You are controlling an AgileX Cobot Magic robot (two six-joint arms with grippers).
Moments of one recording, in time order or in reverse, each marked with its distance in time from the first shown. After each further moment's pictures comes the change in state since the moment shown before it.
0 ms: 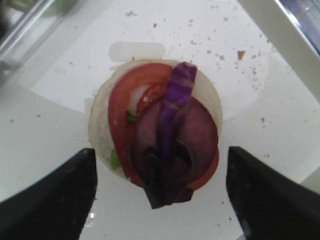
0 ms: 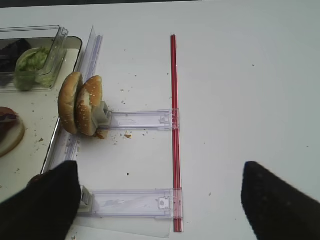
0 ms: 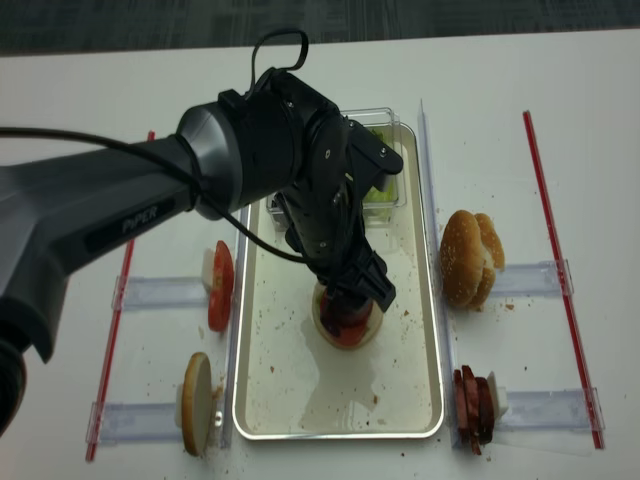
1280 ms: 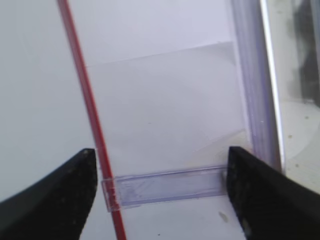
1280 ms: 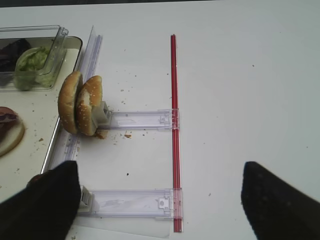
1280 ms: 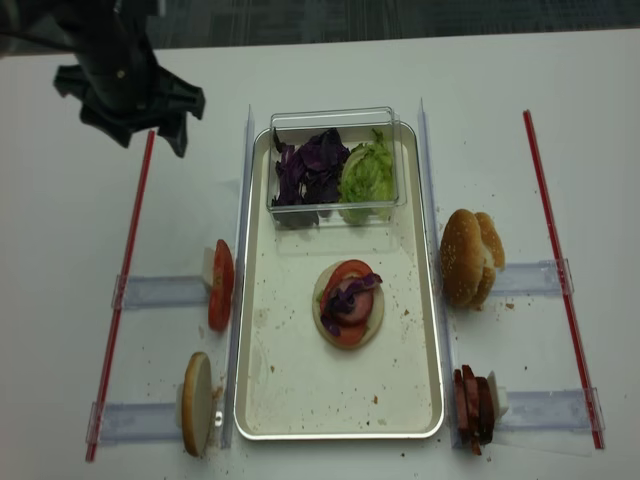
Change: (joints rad) left arm 0.617 -0.074 -0.137 0.133 0.222 -0.069; right arm 0.000 0.000 0.000 0.000 0.000 0.000
